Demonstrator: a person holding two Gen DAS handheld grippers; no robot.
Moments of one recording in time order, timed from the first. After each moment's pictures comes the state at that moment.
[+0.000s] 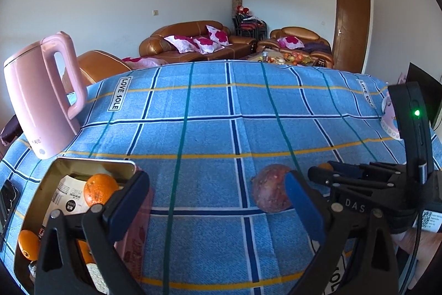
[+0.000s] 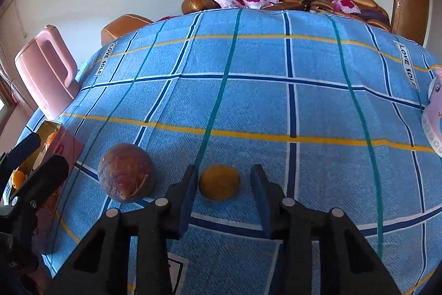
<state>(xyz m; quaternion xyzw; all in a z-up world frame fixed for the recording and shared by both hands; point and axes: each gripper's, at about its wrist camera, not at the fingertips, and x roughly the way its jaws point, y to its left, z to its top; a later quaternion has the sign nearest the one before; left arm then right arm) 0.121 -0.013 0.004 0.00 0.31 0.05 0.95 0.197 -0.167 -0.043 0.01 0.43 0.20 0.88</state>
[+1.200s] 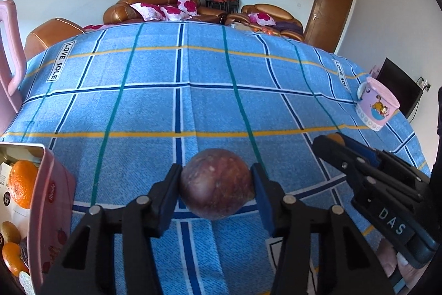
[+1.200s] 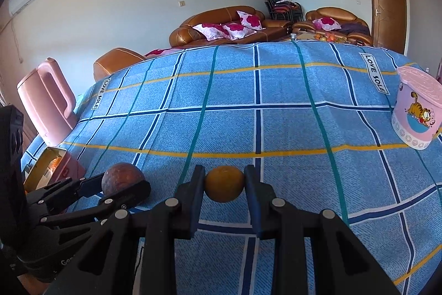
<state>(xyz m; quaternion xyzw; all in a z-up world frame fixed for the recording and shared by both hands) 0.159 -0.035 -0.029 -0.06 0.38 -0.05 0.92 0.170 -0.196 -0.018 0.03 0.34 0.16 0.92</state>
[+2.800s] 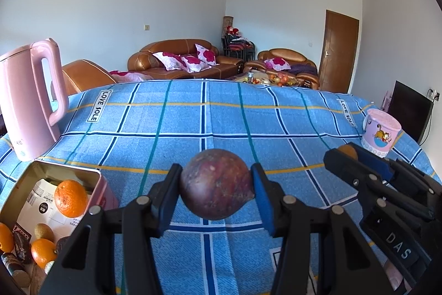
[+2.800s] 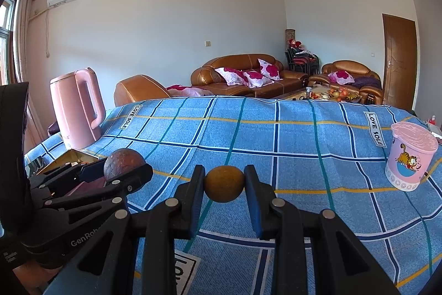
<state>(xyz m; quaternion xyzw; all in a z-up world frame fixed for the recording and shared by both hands) 0.116 -0.033 0.003 -0.03 0.25 0.01 0.97 0.123 -0.191 0.008 0.00 0.22 0.20 0.96</state>
